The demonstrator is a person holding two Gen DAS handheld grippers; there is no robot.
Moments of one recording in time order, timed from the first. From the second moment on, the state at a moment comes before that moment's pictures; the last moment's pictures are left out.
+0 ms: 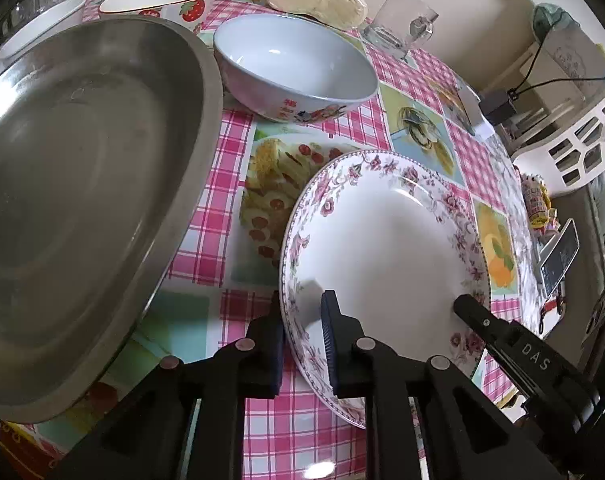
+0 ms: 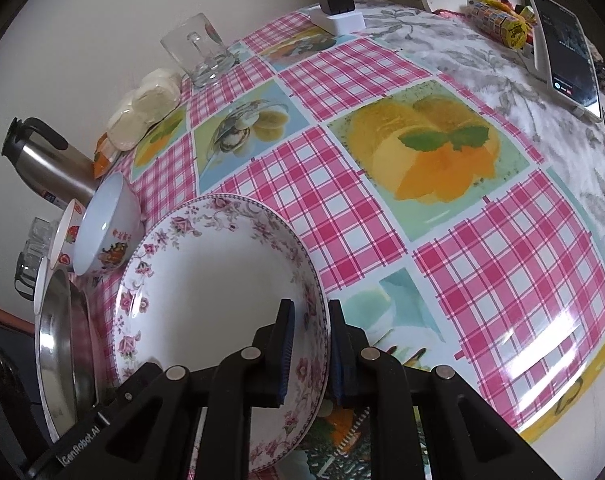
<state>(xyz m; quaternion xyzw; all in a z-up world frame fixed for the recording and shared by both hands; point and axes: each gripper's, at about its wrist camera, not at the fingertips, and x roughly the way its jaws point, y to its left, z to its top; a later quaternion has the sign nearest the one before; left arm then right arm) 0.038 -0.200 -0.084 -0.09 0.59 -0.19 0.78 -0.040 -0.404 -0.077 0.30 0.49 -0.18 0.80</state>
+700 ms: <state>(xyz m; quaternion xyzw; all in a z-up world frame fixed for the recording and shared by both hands) 0.038 -0.209 -0.061 -0.10 0.58 -0.23 0.78 -0.057 -0.408 -0.041 0.28 0.44 -0.20 0.83</state>
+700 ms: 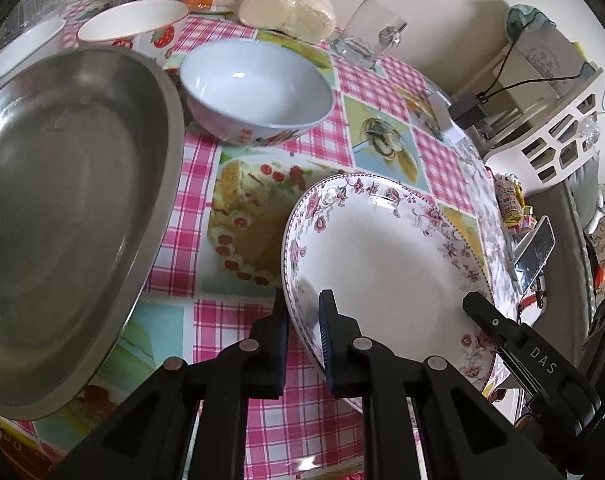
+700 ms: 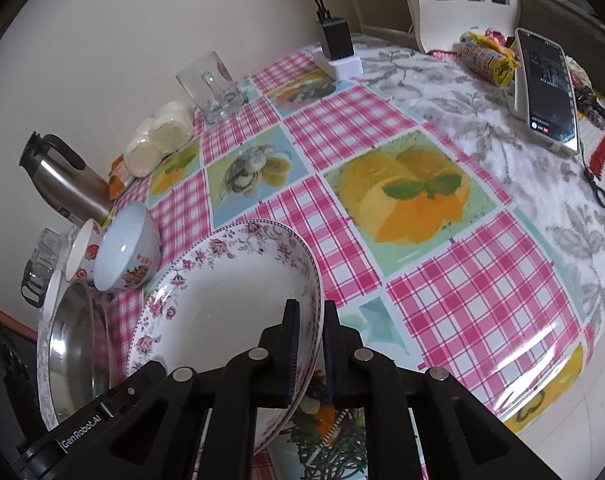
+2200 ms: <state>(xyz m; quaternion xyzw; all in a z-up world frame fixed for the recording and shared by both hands) 0.075 -0.095 0.025 -0.15 0.49 -0.26 0.82 -0.029 -0.304 0.029 0.24 0.34 -0.16 0.89</state>
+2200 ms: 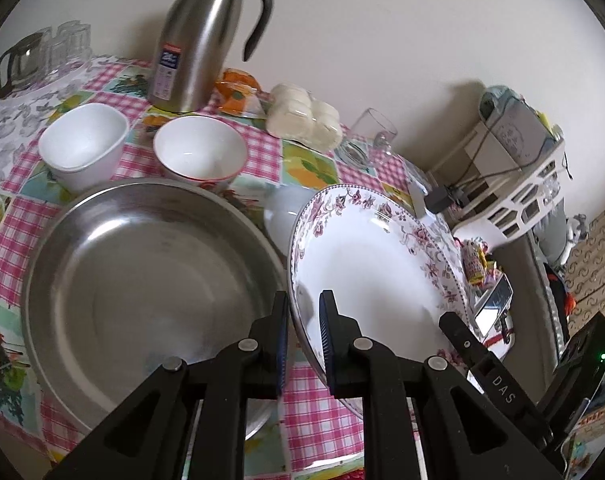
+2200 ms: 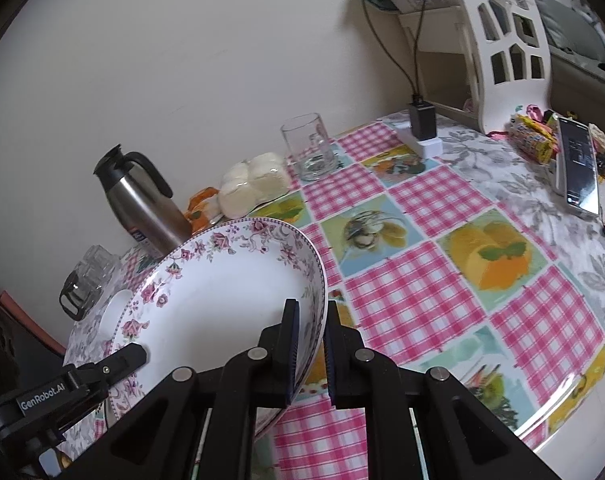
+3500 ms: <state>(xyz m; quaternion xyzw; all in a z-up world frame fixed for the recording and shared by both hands) 0.118 0.024 -0.023 -0.20 0.57 -0.13 0.79 0.040 -0.188 -0.017 0.19 0.43 -0.10 0.88</state>
